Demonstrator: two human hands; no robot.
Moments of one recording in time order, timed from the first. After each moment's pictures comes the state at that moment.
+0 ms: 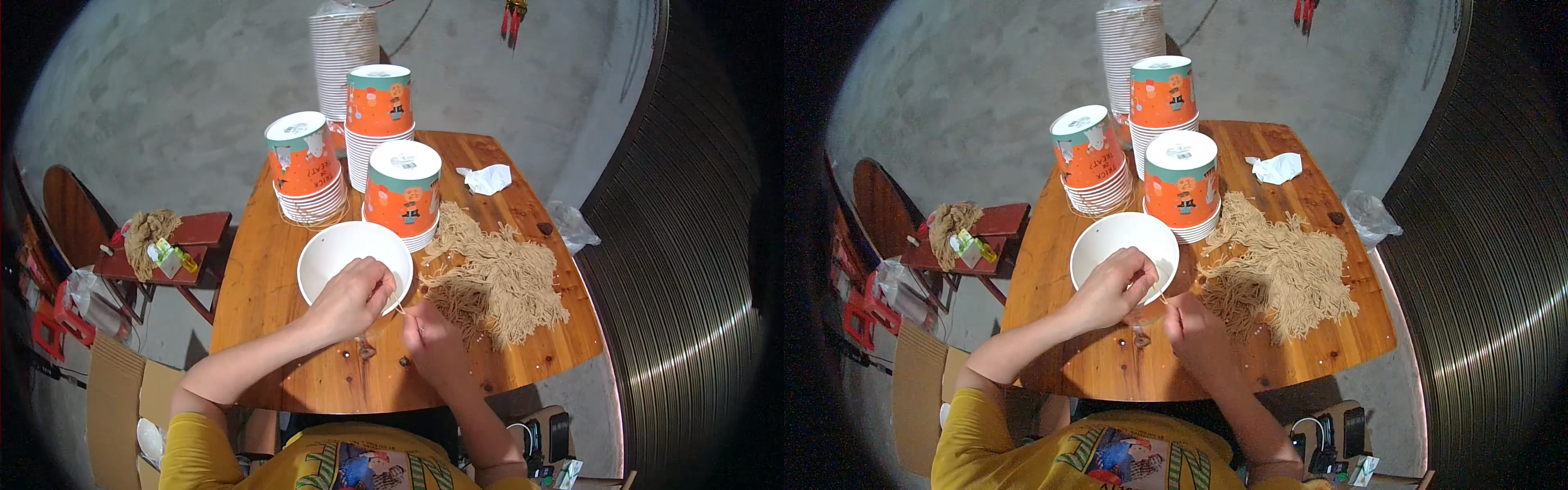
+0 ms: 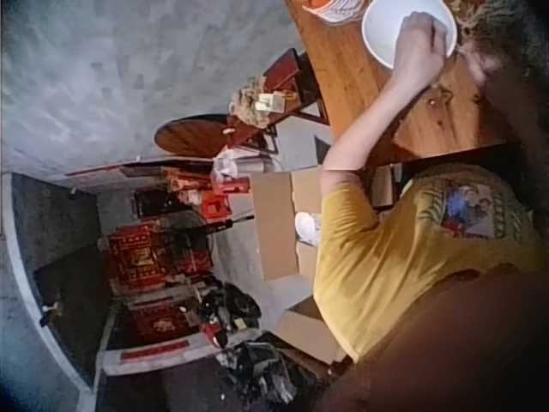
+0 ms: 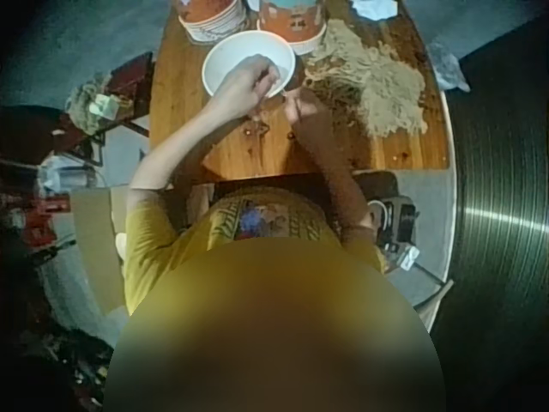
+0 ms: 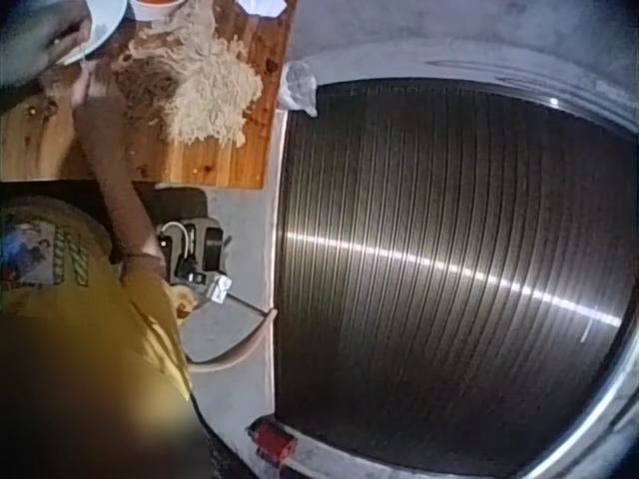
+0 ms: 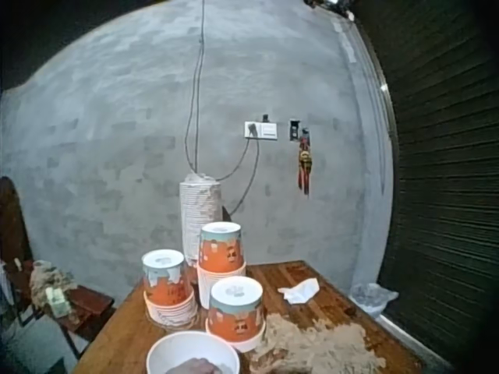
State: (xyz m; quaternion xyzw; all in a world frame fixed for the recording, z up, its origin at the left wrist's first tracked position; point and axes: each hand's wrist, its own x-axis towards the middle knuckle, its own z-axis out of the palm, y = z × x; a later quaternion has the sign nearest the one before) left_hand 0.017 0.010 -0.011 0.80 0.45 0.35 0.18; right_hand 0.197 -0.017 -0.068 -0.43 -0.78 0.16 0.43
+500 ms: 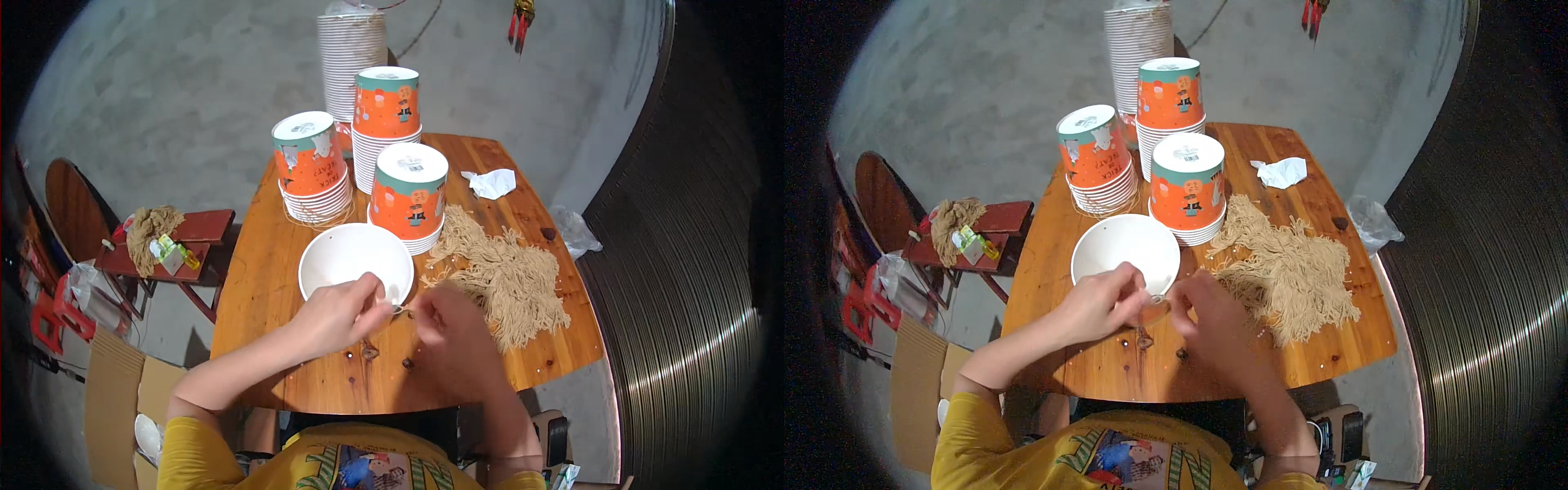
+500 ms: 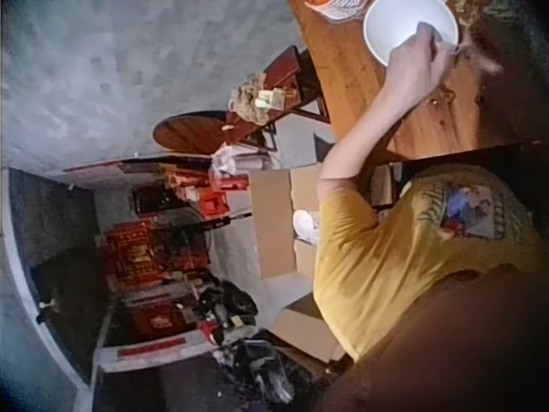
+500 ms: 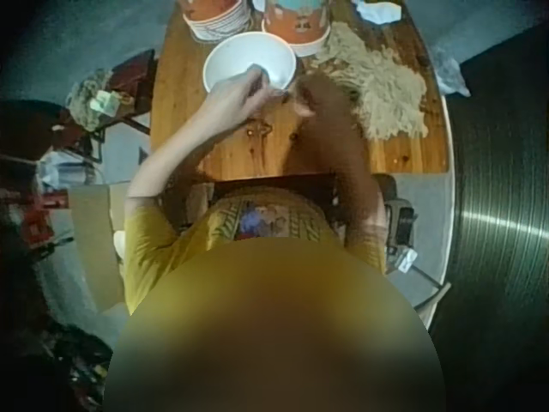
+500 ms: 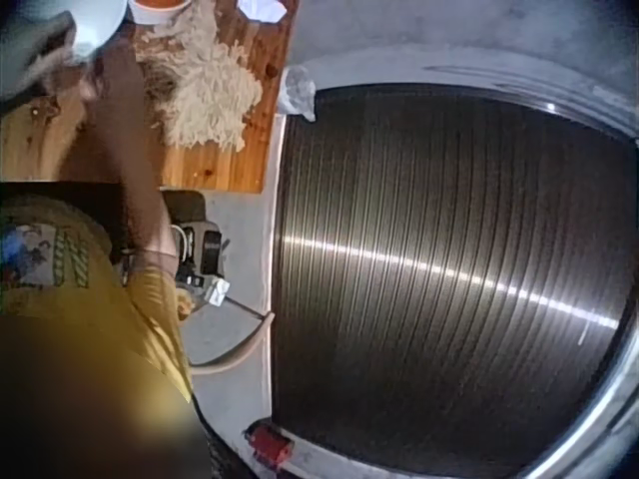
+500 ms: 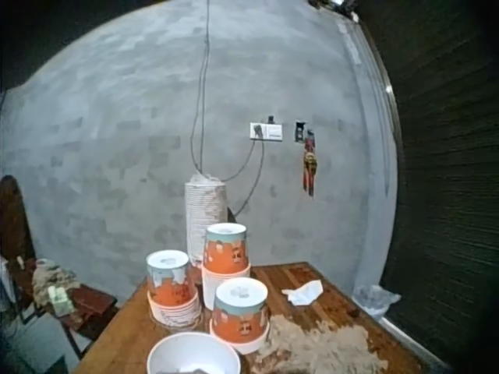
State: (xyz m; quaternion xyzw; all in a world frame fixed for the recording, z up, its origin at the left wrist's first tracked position) left_hand -0.001 -0.014 -0.003 0.81 0.48 0.30 0.17; right_hand 0.208 -0.008 -0.005 -0.39 -0.79 0.25 0.40
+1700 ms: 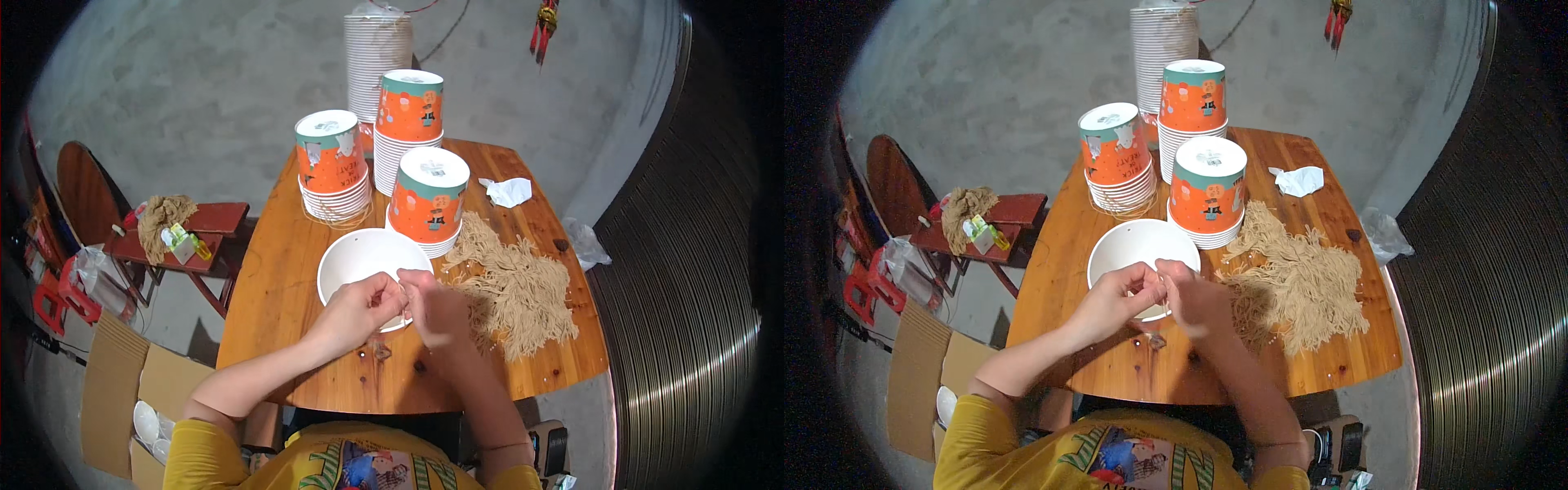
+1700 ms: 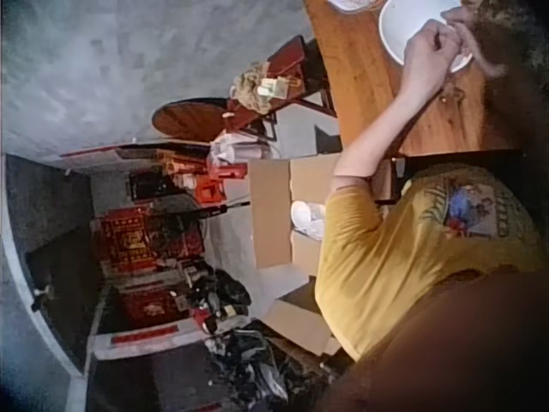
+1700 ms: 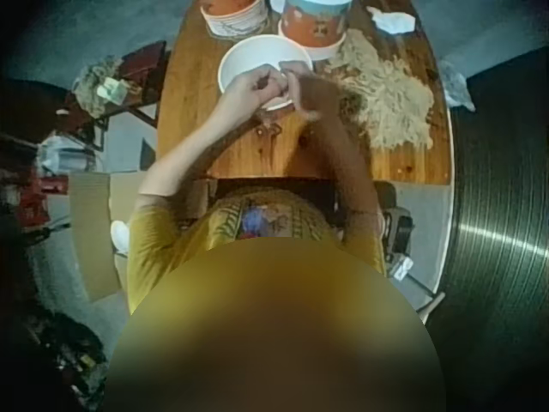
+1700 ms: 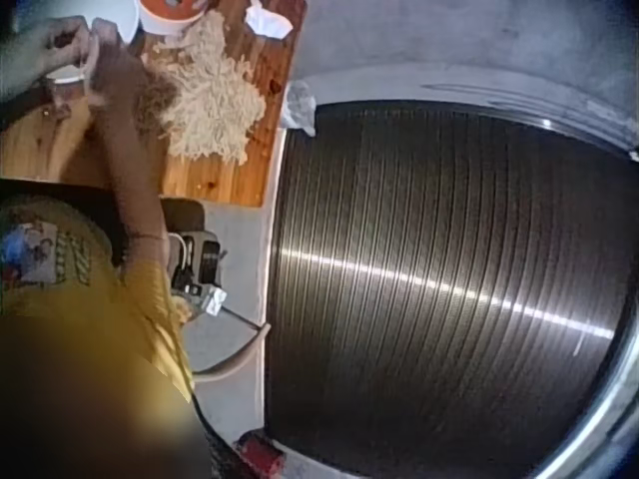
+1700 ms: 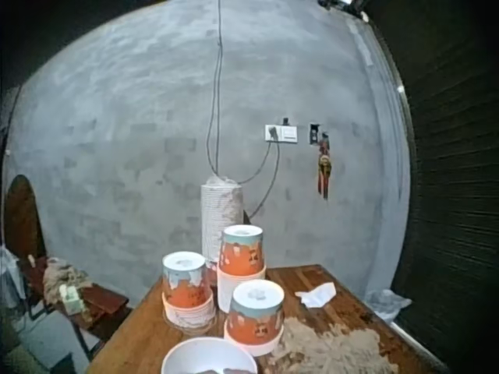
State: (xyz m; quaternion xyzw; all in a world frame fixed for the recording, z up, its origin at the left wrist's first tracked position) left_hand 0.002 -0.016 -0.009 0.65 0.53 0.38 0.40; right_hand 0.163 0.030 -0.055 -0.35 -0.80 0.18 0.45
